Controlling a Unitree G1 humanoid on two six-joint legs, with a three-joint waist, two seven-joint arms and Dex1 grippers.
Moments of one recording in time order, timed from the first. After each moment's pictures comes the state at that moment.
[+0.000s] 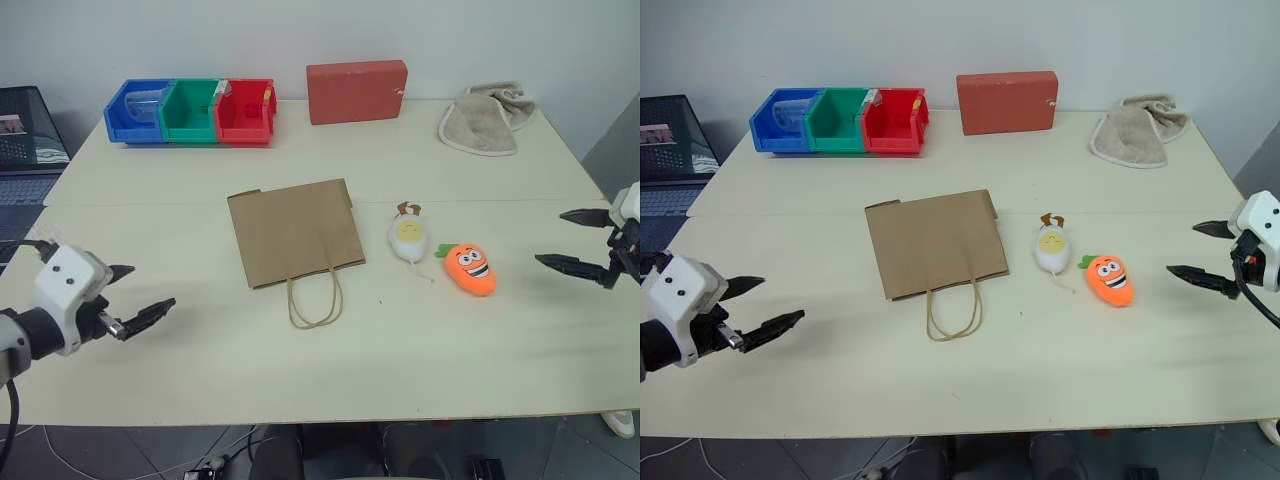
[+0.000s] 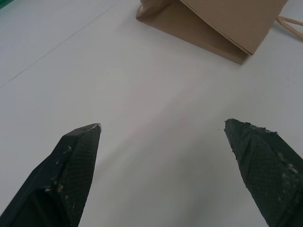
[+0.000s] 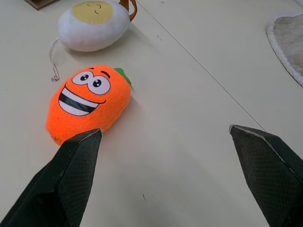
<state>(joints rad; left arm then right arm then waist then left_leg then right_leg) 0.24 0.96 0.58 -0.29 -0.42 0.49 -0.91 -0.33 -1.11 -0.26 0.21 0.32 0.25 1.19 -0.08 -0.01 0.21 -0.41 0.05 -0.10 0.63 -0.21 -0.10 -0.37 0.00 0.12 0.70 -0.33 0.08</state>
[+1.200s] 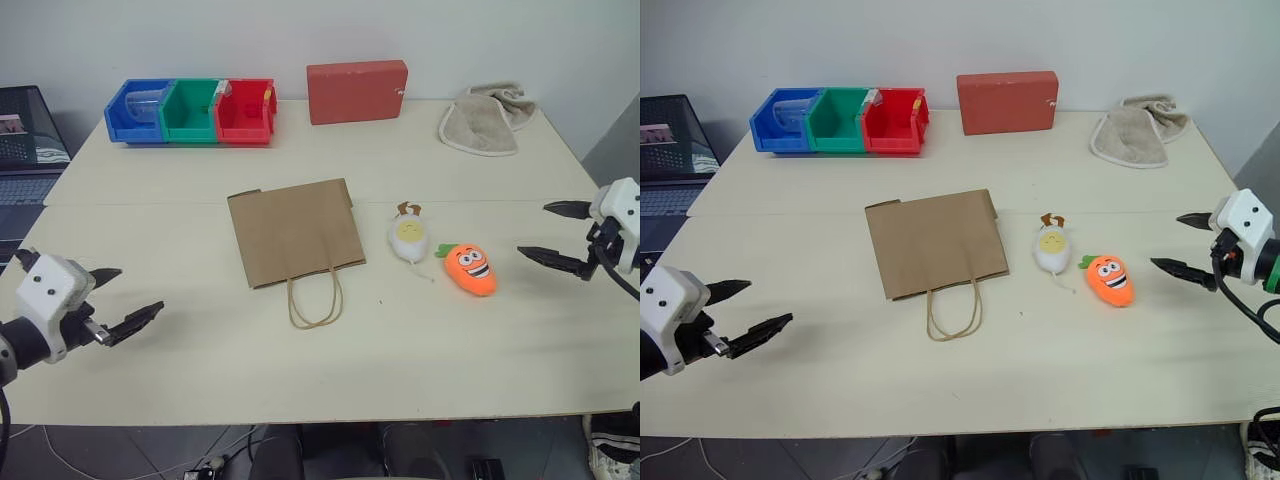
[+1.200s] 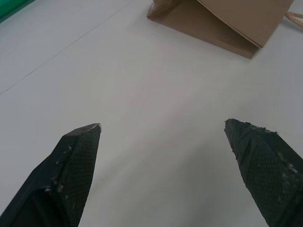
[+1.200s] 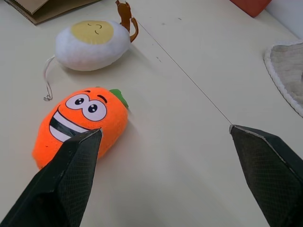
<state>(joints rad) 0.26 0.92 0.62 -0.23 -0.39 0.36 -0.93 -0.39 -1.04 -0.21 0.22 0.29 0.16 1.14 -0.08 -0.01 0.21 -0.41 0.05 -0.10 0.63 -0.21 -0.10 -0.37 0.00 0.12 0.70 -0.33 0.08</state>
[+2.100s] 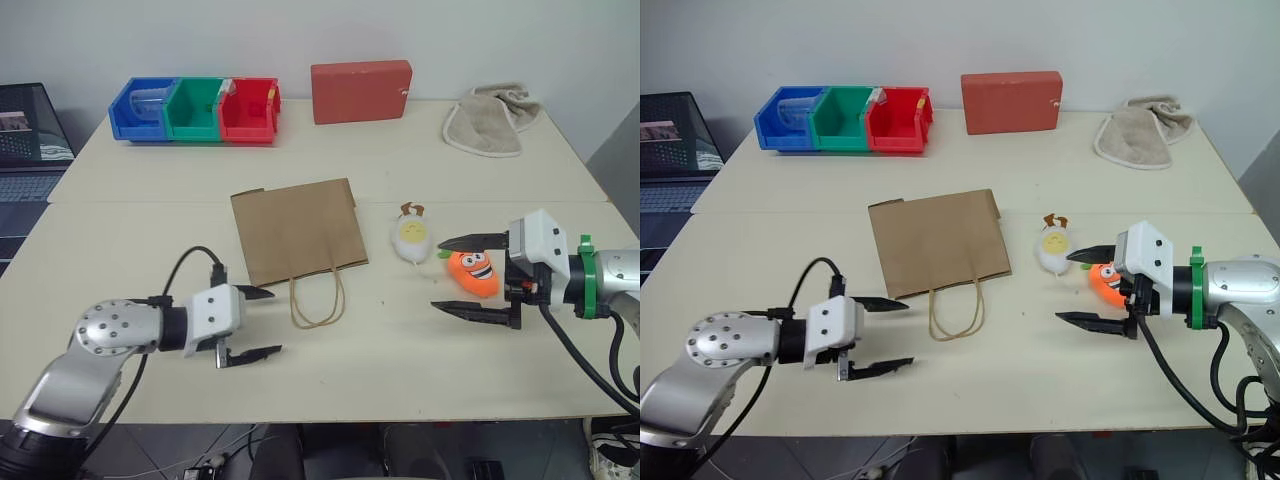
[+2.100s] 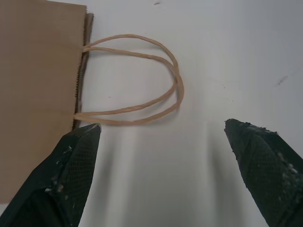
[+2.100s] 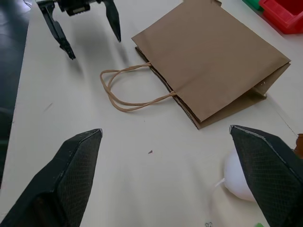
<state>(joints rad) -0.04 0.91 -0.01 -0.33 -0.24 0.15 -1.12 -0.26 -0.97 -0.14 -0.53 0.58 0.58 1.07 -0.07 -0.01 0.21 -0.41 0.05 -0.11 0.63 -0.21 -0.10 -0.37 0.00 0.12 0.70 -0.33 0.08</state>
